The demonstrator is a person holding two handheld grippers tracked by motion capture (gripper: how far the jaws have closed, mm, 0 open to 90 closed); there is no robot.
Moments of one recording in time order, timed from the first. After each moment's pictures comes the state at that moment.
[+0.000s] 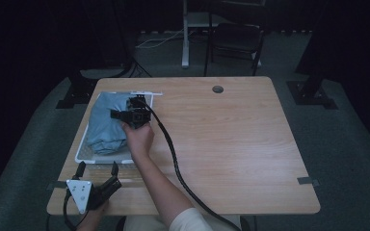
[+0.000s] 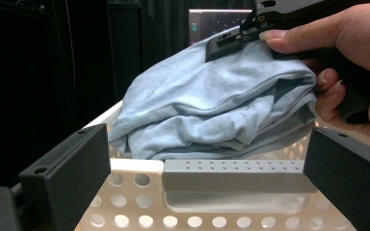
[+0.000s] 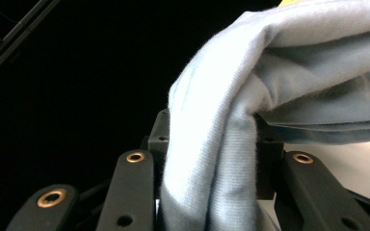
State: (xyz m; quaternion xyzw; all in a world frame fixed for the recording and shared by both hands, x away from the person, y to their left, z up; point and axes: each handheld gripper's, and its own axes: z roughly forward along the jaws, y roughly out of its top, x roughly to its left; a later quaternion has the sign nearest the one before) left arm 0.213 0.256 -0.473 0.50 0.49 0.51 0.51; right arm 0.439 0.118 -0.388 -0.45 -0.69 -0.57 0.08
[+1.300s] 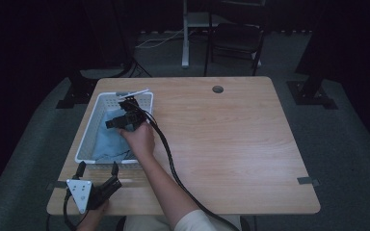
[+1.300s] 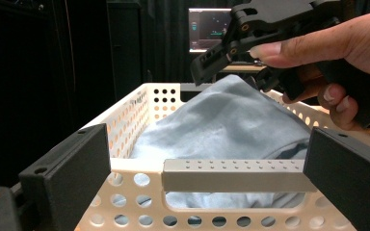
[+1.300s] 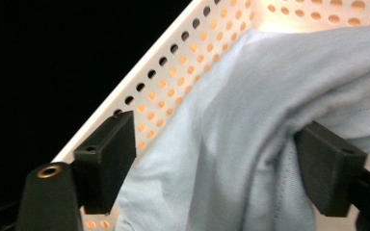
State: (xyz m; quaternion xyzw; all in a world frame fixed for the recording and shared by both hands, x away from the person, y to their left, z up) left arm 0.213 0.256 -0.473 0.50 0.49 0.51 0.51; right arm 0.441 0.137 -0.388 -0.42 -0.79 -0.45 0.05
